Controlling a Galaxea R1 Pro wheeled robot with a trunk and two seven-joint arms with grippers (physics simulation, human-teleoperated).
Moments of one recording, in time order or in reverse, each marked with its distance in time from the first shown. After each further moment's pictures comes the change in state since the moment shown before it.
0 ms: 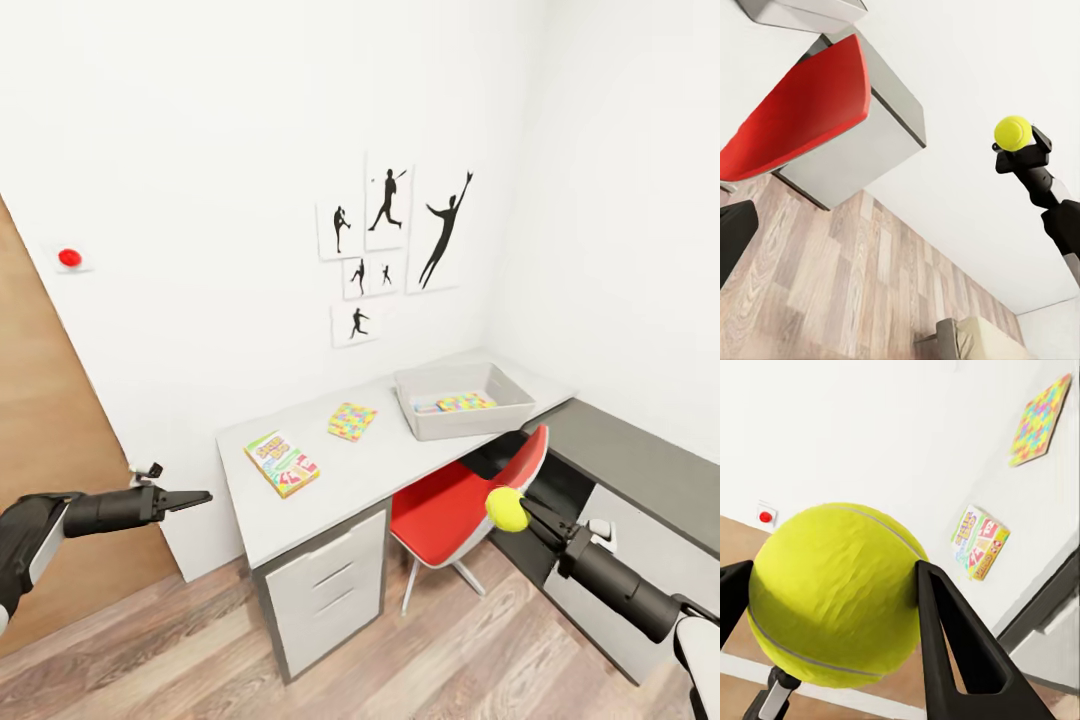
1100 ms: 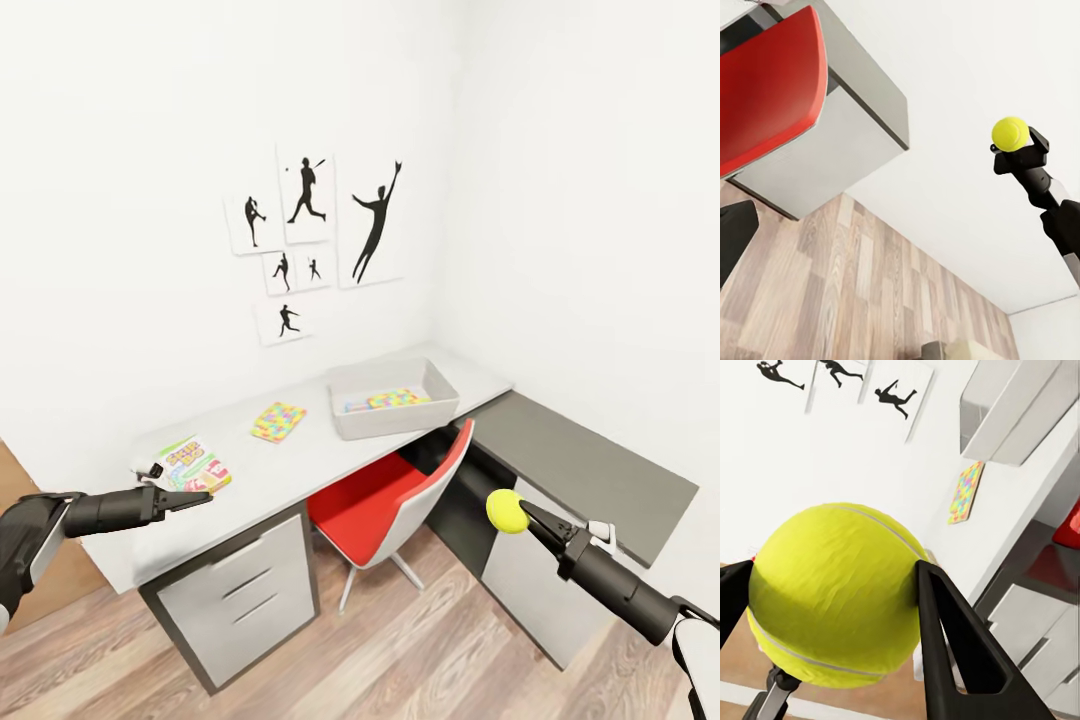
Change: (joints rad) left arm 0.000 -0.002 0.000 0.000 -0.002 0.000 0.000; right arm 0.001 0.002 -0.001 0.013 0.003 -0.004 0.000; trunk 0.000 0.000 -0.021
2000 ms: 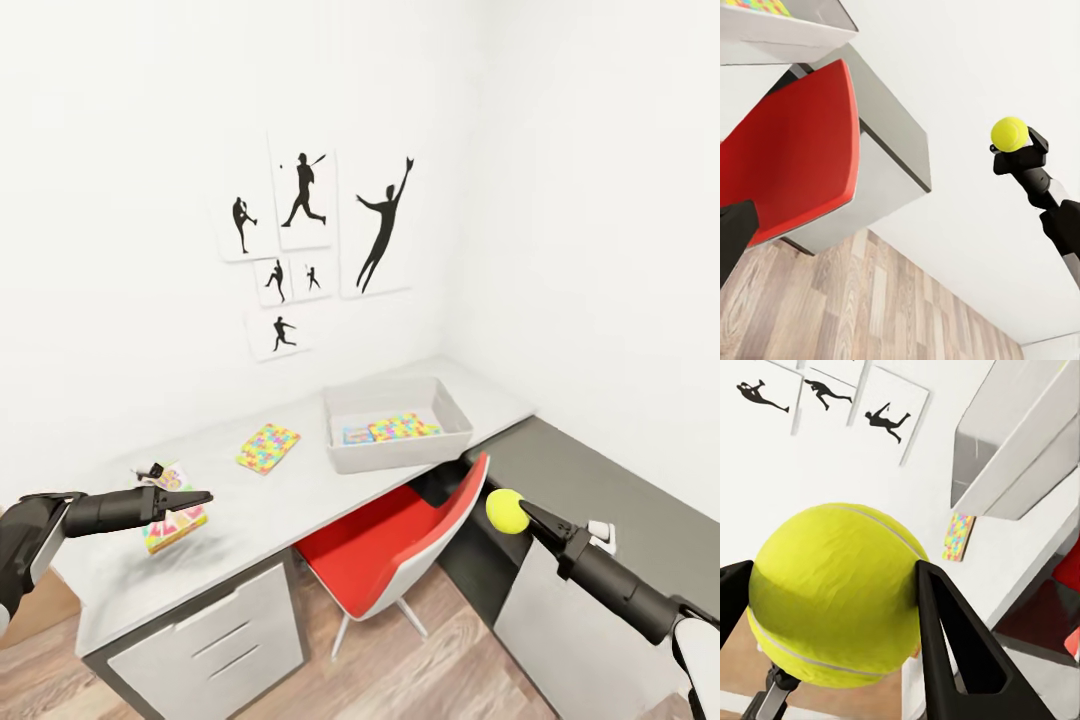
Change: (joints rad) left arm 0.000 -0.001 0.000 0.000 0.002 0.000 0.000; right arm 0.000 0.000 0.002 -0.002 0.001 -0.002 -0.001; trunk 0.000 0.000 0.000
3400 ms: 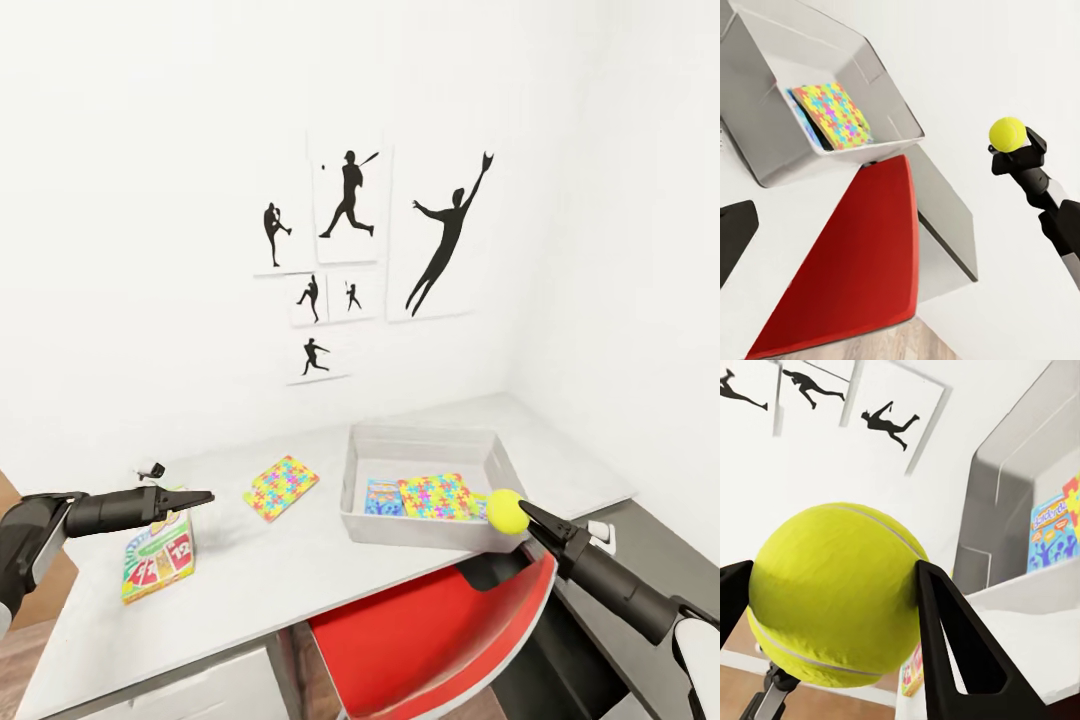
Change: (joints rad) left arm 0.000 -0.004 0.000 0.000 -0.001 0.000 0.000; right arm 0.000 0.000 0.000 0.001 0.000 -0.001 -0.006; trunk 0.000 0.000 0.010
